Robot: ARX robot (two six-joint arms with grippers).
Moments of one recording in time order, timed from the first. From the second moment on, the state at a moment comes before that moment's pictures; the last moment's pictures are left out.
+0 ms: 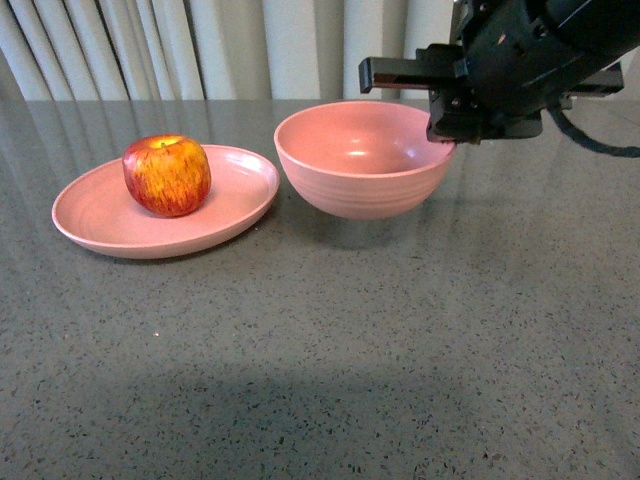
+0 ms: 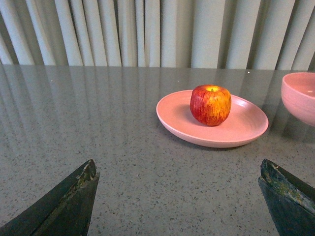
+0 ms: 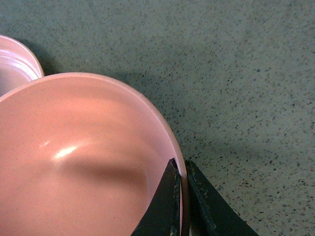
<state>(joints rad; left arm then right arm) 0.00 0.01 0.01 0.00 0.00 -0.01 0.39 1.83 1.34 -0.18 0.06 0.20</state>
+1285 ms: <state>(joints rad) 0.00 0.01 0.01 0.00 0.00 -0.01 0.40 1.94 1.43 -0.19 0.06 0.28</state>
